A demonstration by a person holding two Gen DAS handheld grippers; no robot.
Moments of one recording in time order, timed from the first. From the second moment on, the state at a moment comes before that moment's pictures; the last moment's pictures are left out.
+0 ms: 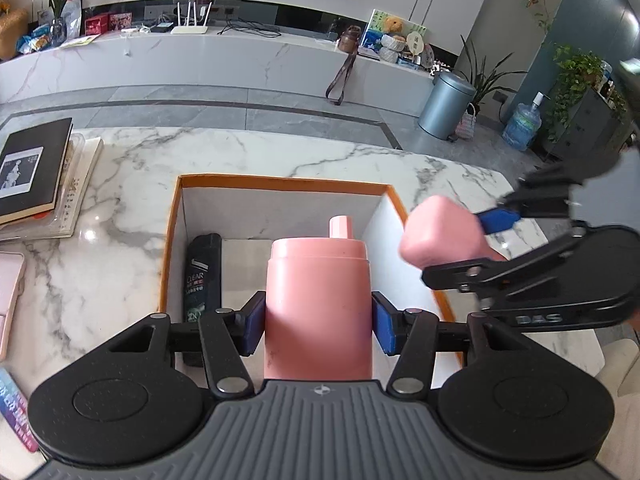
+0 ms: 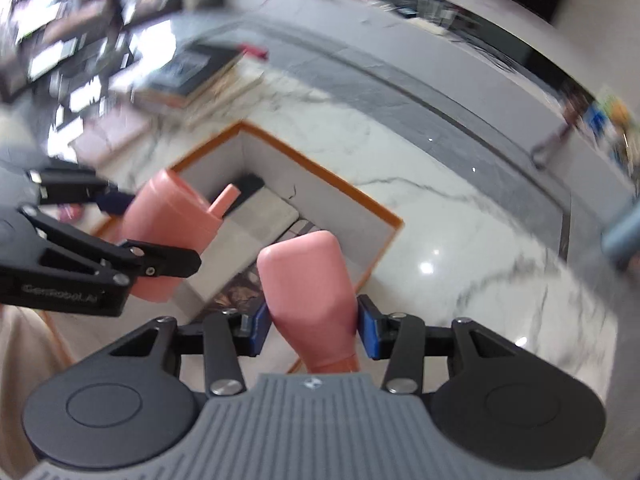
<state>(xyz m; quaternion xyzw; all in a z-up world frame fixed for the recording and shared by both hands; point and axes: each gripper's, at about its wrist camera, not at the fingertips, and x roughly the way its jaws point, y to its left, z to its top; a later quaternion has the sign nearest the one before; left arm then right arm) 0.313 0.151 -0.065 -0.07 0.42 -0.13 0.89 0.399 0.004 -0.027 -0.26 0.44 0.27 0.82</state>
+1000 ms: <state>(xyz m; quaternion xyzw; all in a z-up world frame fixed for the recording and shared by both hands) 0.357 0.165 -0.106 -0.12 0.46 -0.13 0.87 0.492 0.074 -0.105 -0.48 0.50 0.26 0.68</state>
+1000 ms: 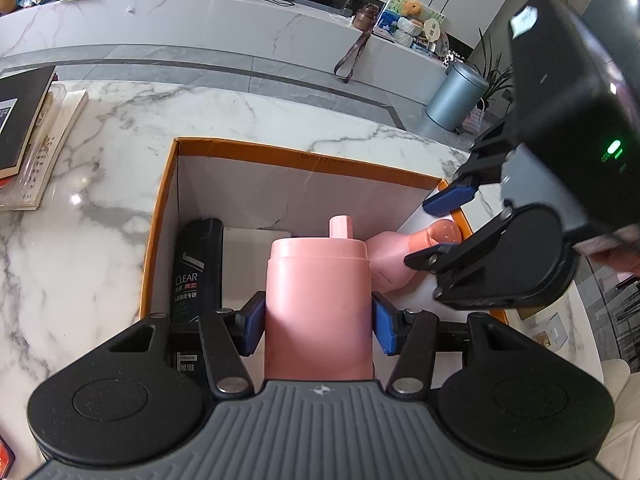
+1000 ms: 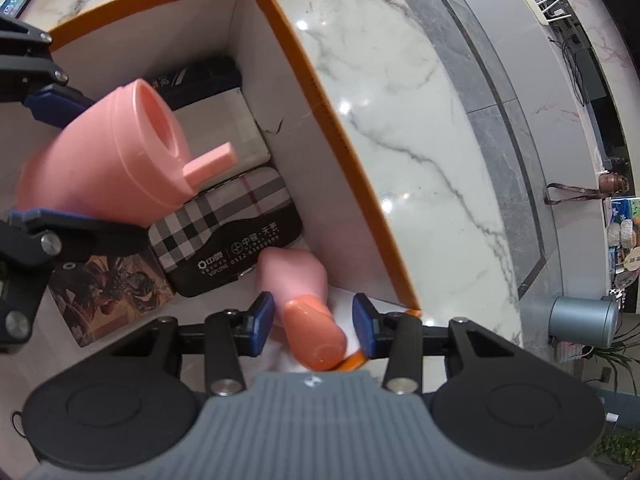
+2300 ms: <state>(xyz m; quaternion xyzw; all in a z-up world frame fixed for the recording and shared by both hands) 0.369 0.136 -0.127 -0.09 0.45 -0.16 0.88 0.450 0.077 -0.095 -0.67 0.33 0.32 0.59</state>
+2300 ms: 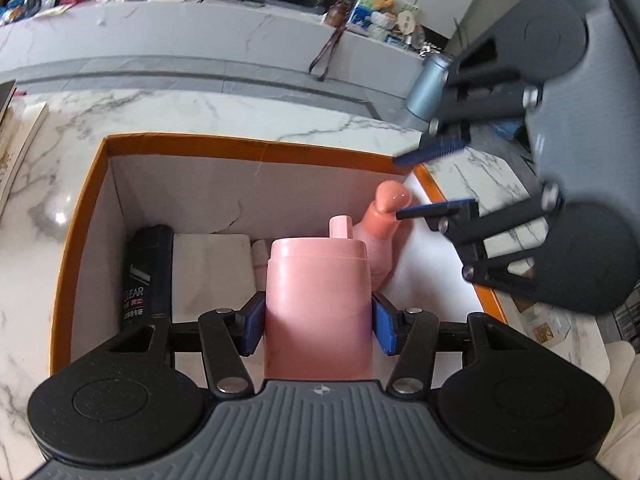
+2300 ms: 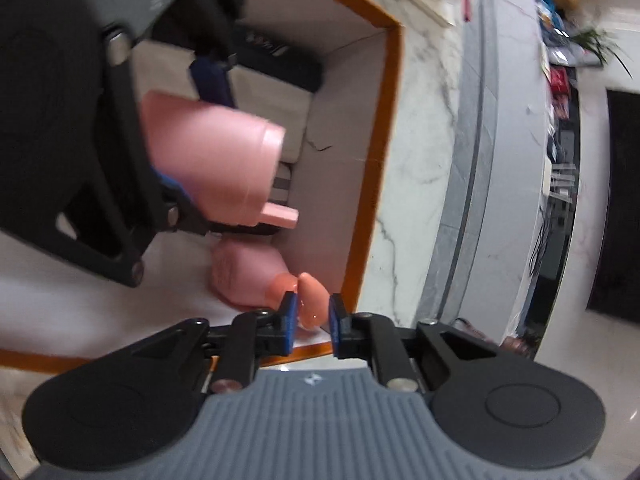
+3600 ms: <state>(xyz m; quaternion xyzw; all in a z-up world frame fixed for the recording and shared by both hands) 0.314 0.134 -0.131 -0.04 0.48 -0.15 0.86 0.399 0.023 -0.082 -0.08 0.48 0.33 0.81</state>
